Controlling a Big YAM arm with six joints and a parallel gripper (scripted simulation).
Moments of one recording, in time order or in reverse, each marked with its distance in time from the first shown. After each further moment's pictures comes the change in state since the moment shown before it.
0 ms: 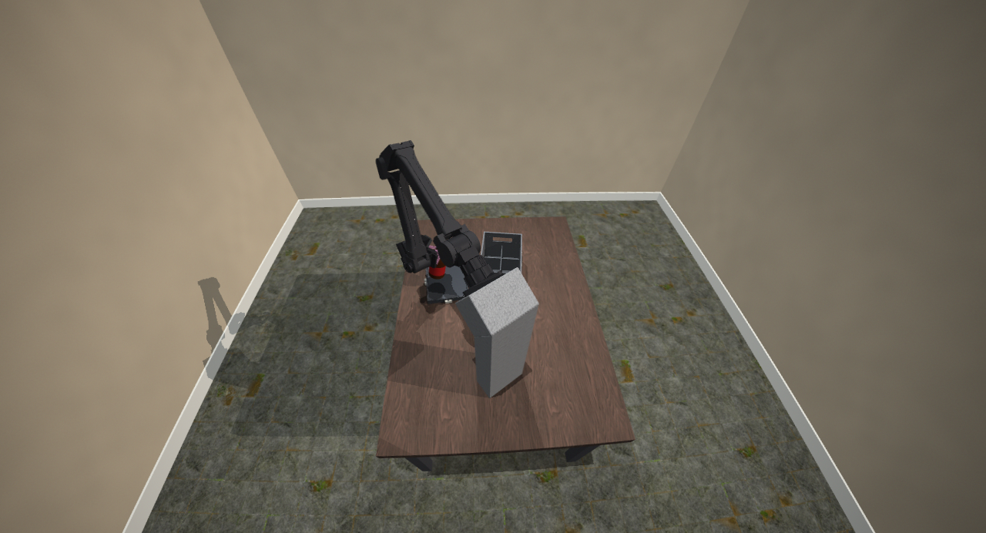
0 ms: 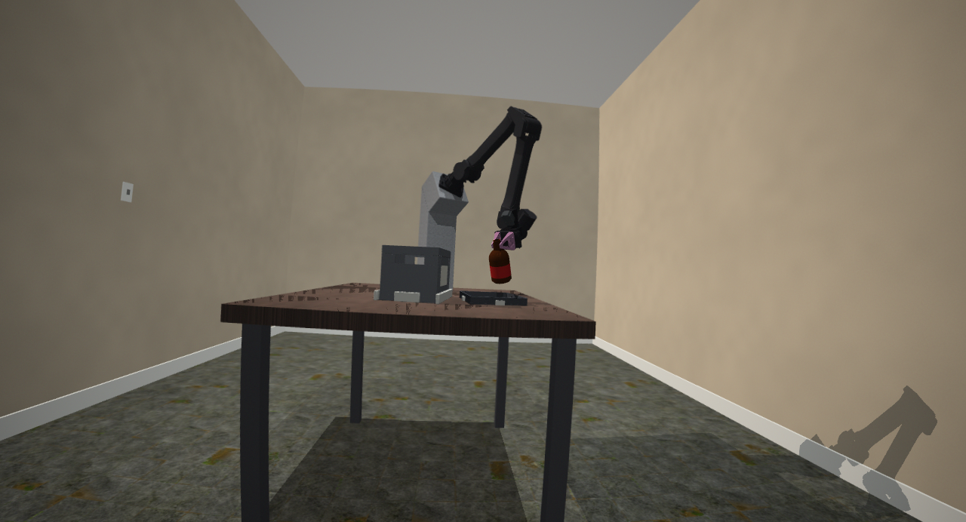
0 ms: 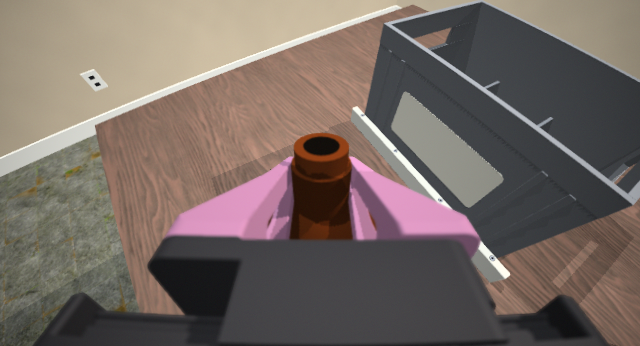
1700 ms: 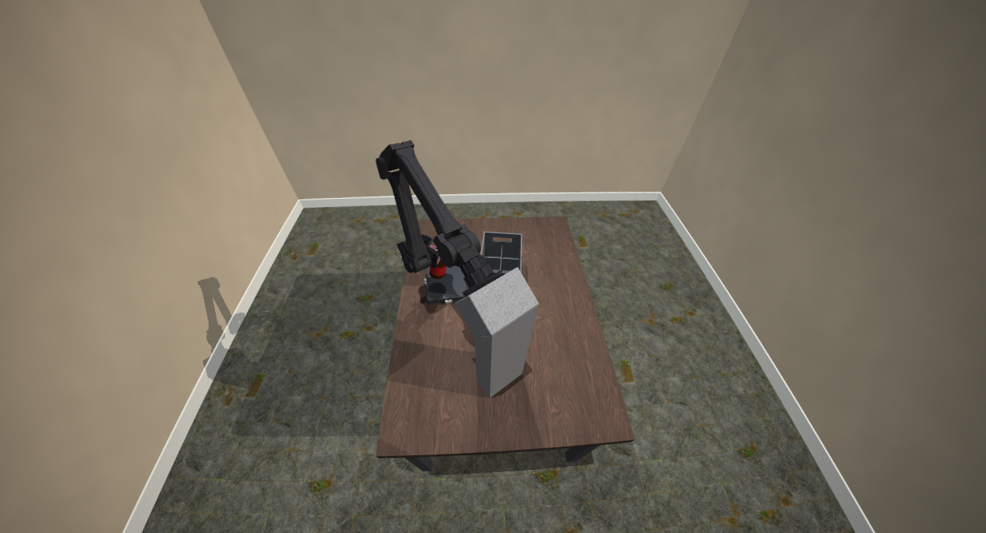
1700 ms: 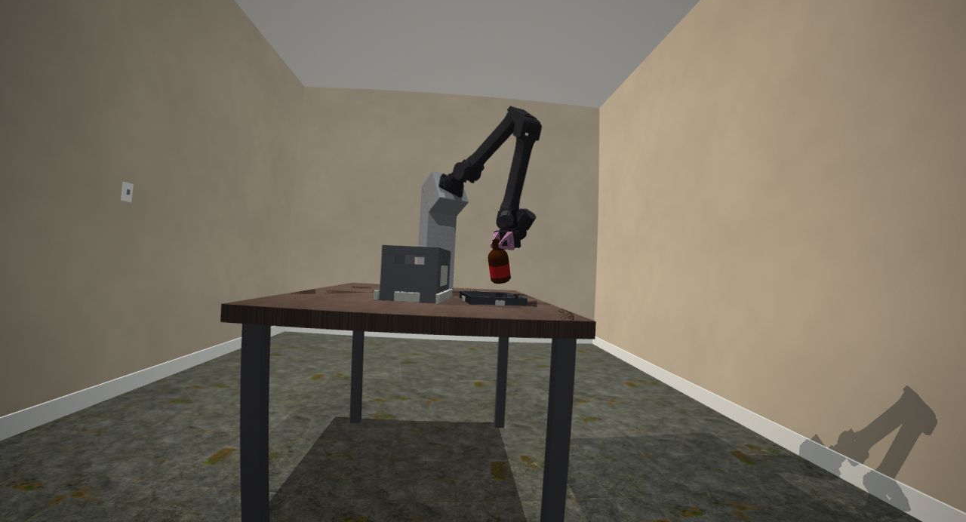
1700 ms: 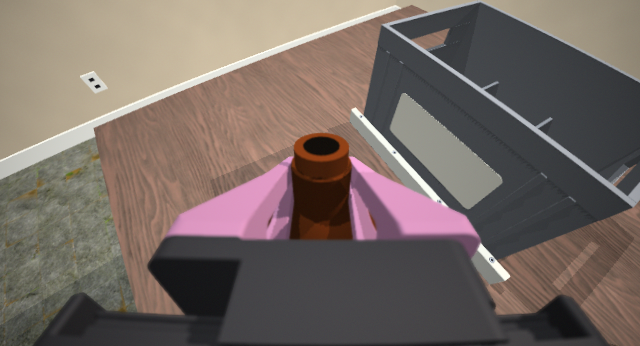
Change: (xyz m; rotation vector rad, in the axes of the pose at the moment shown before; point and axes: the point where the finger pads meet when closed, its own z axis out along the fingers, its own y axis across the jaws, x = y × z) arm -0.001 -0.002 0.002 0.002 -0.002 0.006
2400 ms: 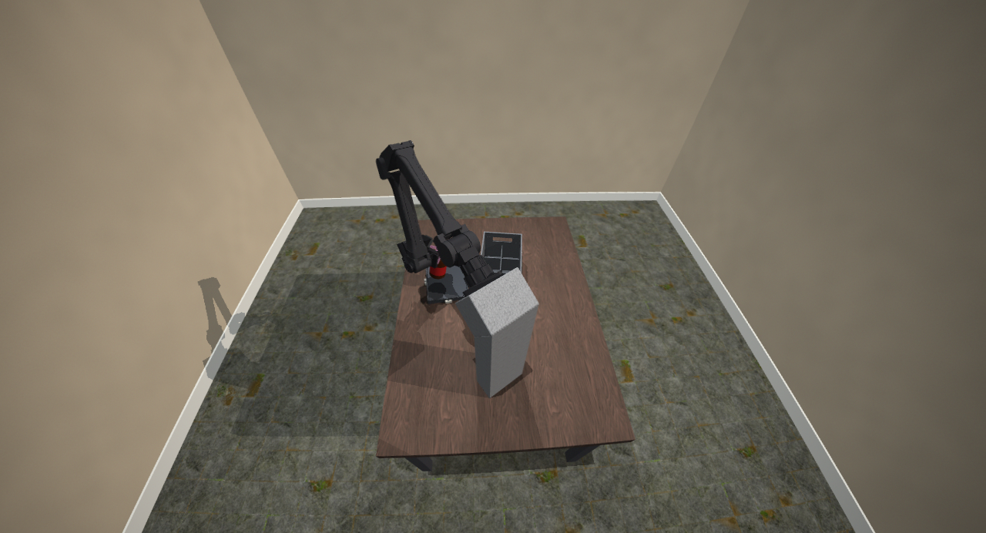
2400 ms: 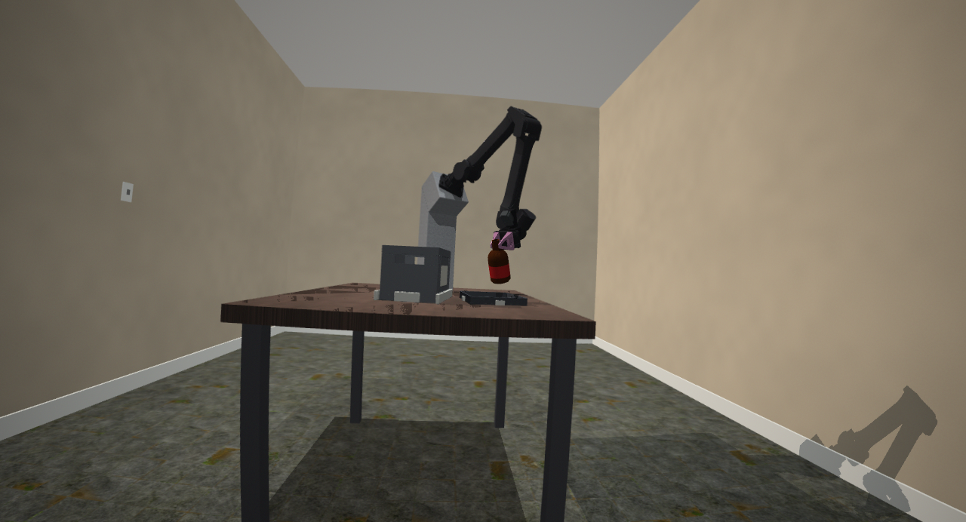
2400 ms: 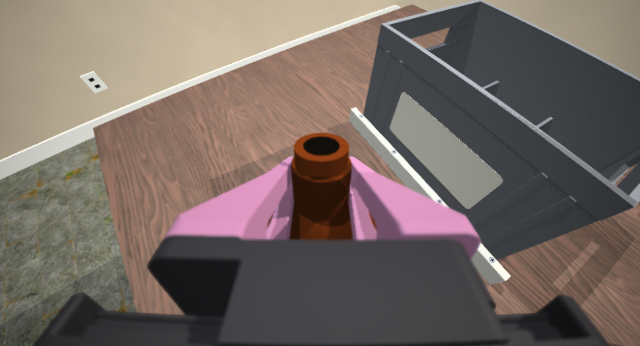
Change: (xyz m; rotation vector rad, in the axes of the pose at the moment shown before) arm 0.001 -0.001 0.001 0.000 0.001 0.001
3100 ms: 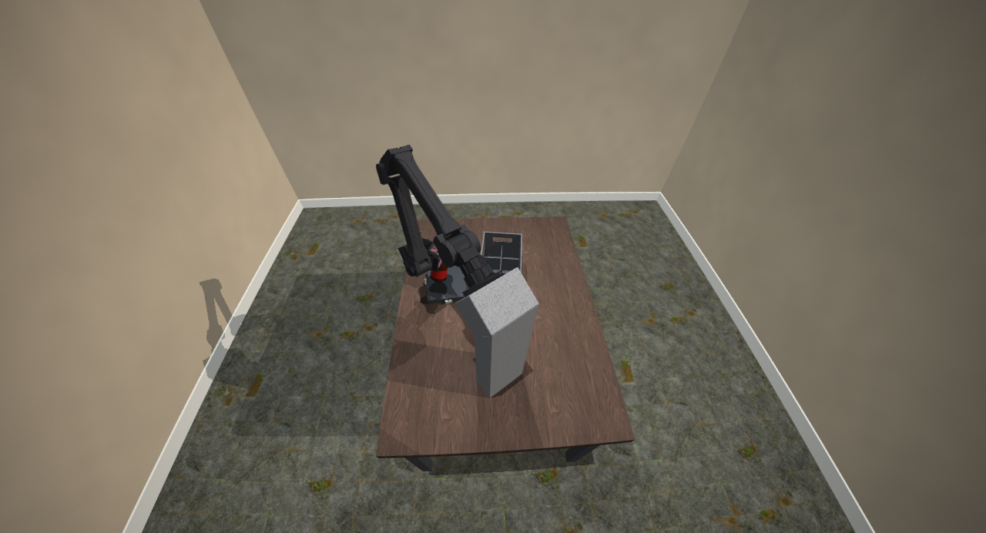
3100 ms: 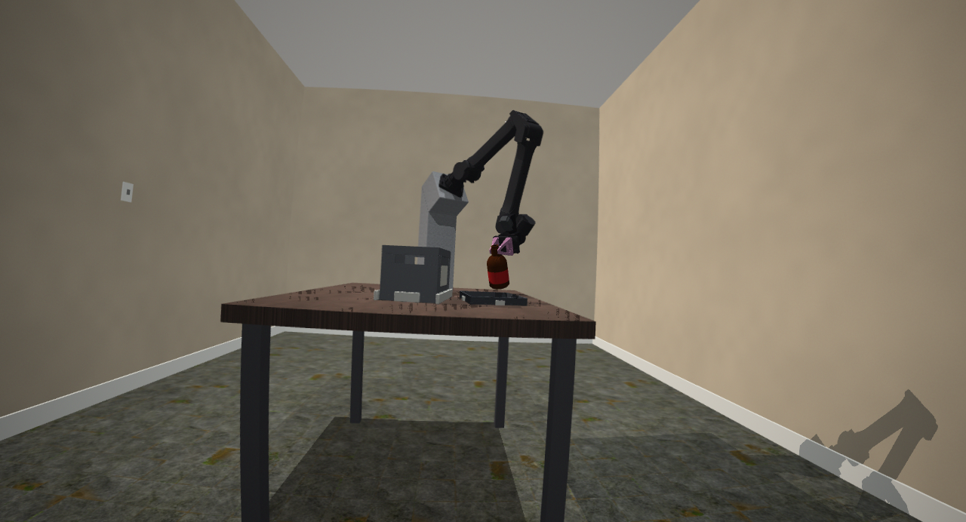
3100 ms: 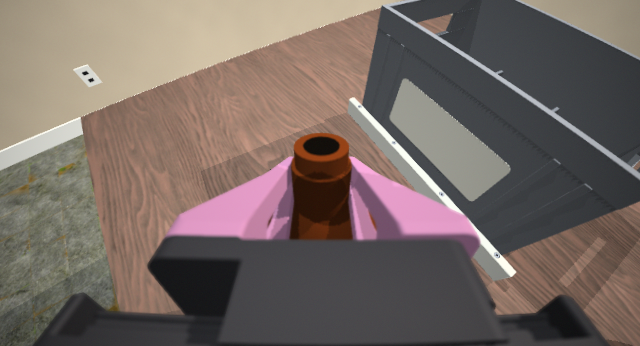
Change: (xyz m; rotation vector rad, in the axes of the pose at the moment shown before) arm 0.019 -0.003 0.006 0.003 0.003 -0.012
